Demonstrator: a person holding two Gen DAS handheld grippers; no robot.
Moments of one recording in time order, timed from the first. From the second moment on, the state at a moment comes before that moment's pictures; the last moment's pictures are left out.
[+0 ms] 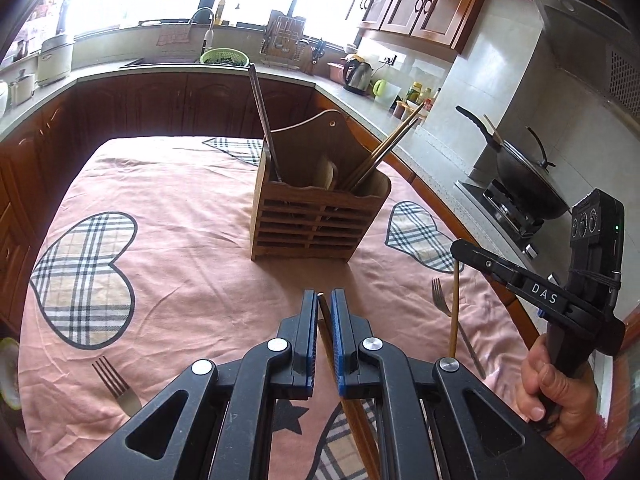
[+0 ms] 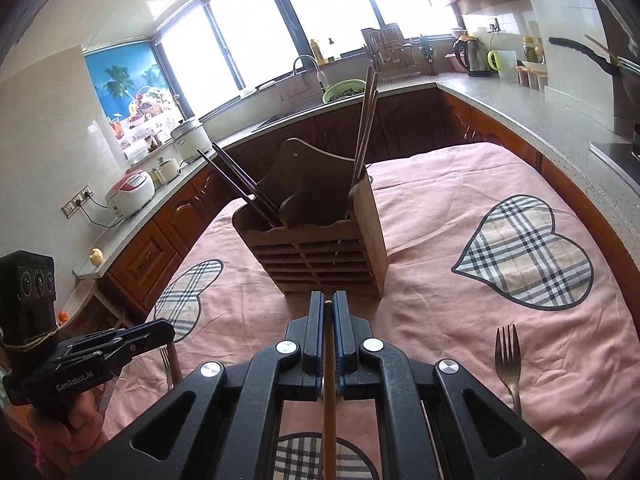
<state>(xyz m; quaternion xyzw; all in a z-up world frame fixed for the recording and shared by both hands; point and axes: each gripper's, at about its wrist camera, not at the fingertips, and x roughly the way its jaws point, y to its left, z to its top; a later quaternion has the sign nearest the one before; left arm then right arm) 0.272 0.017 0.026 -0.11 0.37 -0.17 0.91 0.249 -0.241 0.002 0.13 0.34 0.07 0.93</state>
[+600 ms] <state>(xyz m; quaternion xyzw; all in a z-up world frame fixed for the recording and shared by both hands) 0.216 0.049 0.062 -0.11 0.32 -0.15 0.93 0.219 -0.225 0.040 0.12 0.29 0.08 0.95</state>
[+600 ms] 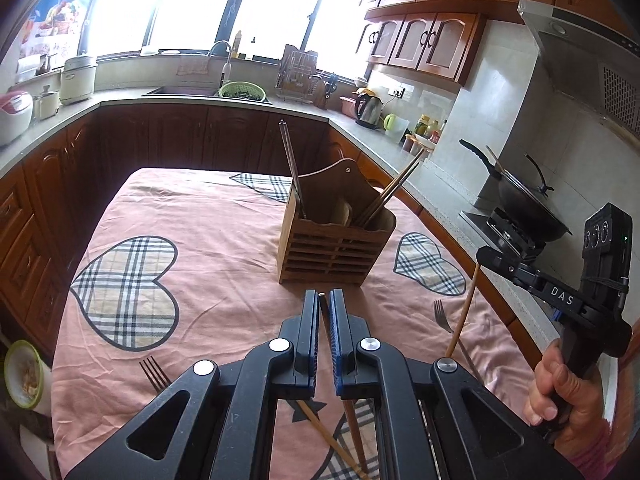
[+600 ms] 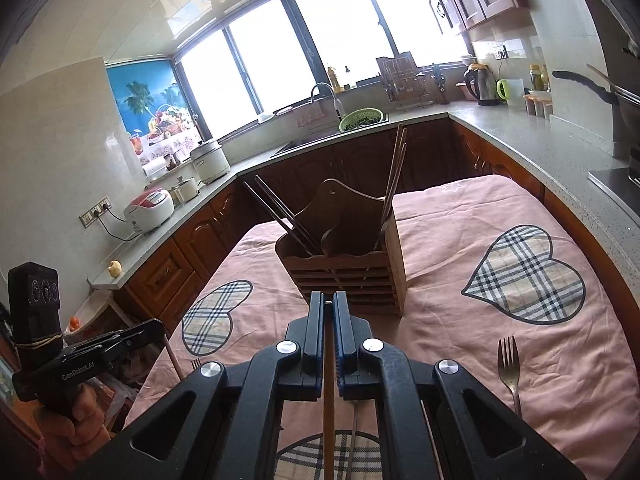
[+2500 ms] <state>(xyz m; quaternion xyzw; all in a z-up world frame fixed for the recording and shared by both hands) 0.289 0.062 0.132 -0.11 0.16 -0.14 0.97 0.275 -0.259 0.142 0.12 0.14 0.04 0.98</state>
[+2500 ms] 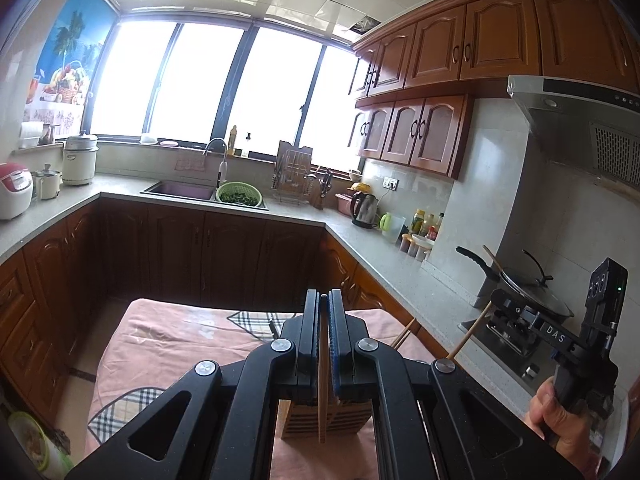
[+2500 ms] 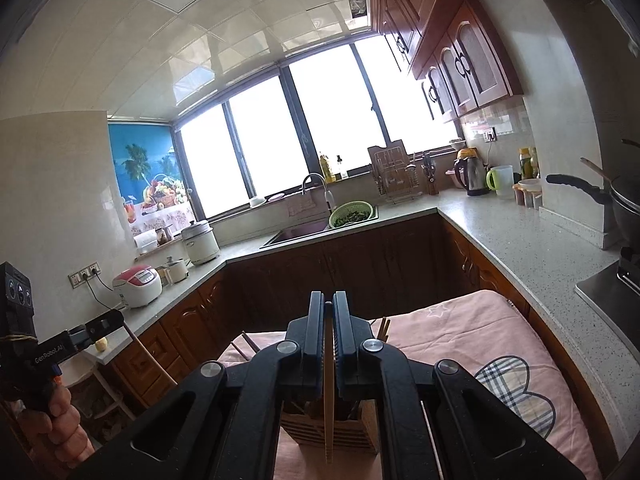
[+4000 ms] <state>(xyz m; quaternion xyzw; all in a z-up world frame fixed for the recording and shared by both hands) 0.439 0.045 0.035 -0.16 0.26 -0.09 0.95 0.353 -0.281 0.055 0.15 0.21 0.02 0.97</state>
